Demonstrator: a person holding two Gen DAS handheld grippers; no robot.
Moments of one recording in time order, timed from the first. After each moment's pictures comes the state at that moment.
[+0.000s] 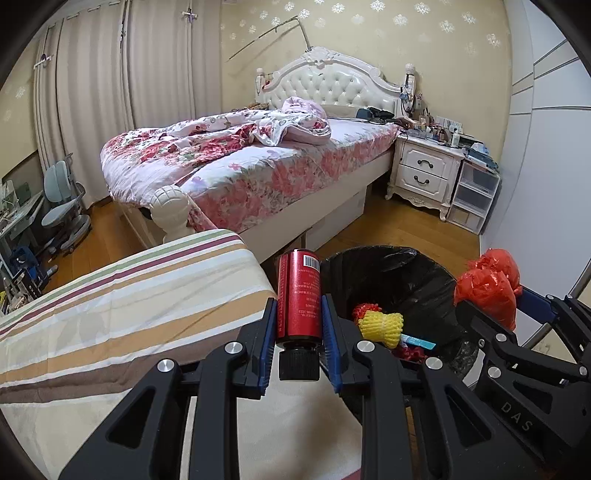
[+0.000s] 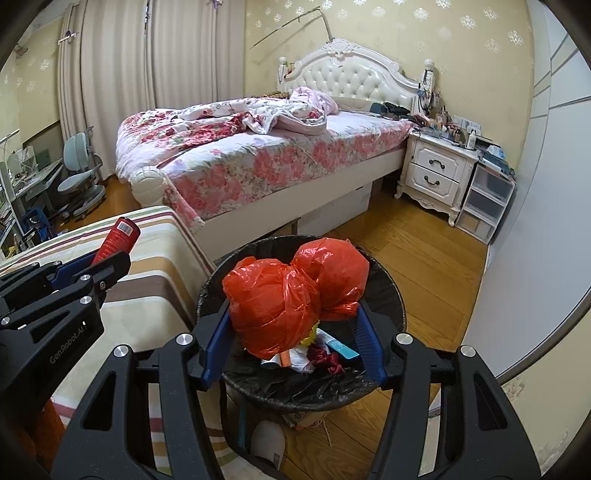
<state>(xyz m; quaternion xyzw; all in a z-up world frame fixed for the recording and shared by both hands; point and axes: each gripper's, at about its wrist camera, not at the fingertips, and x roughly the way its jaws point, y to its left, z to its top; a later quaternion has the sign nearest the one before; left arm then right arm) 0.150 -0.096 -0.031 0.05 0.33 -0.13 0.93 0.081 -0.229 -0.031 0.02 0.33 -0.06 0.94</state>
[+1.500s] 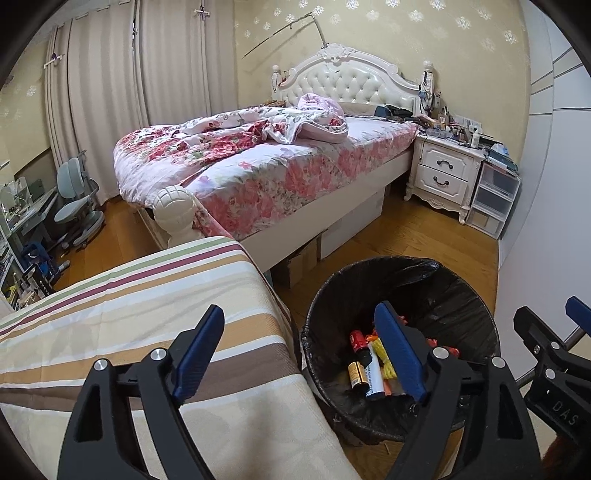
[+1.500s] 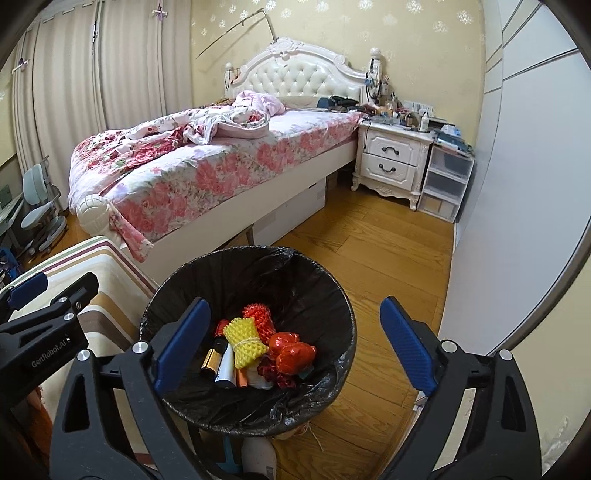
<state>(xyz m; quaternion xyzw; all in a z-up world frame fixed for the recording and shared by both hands) 0.170 -0.110 -0.033 0.05 0.33 -0.09 0.94 0.077 -0.273 -0.028 0.05 0.32 -0.15 0.94</state>
